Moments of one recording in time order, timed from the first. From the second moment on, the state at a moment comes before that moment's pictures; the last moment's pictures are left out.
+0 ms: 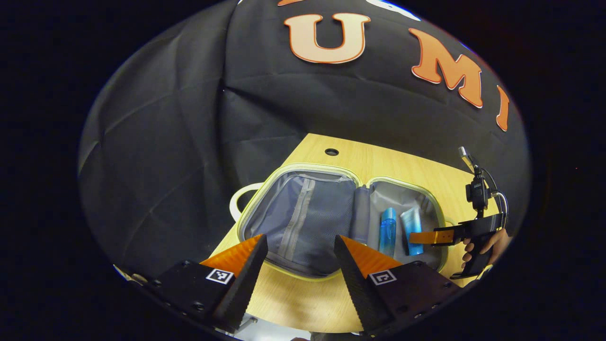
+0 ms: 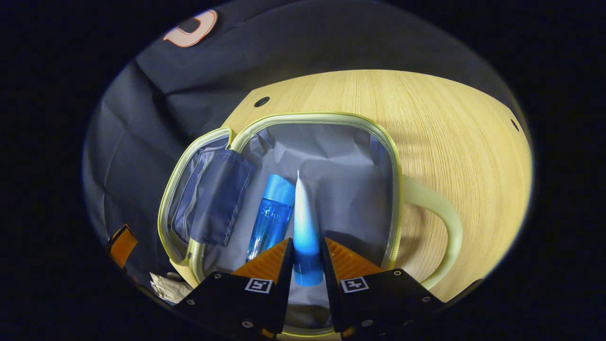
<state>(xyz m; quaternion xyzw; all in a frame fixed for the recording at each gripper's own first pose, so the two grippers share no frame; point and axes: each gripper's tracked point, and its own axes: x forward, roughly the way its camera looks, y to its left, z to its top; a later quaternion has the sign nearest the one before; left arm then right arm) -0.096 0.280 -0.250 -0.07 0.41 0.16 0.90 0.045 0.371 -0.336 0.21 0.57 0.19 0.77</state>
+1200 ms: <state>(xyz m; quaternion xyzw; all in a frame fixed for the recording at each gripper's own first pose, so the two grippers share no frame) -0.047 0.439 -0.313 -0.25 0.41 0.18 0.85 0.057 0.139 -0.174 0.10 0.35 0.00 0.93</state>
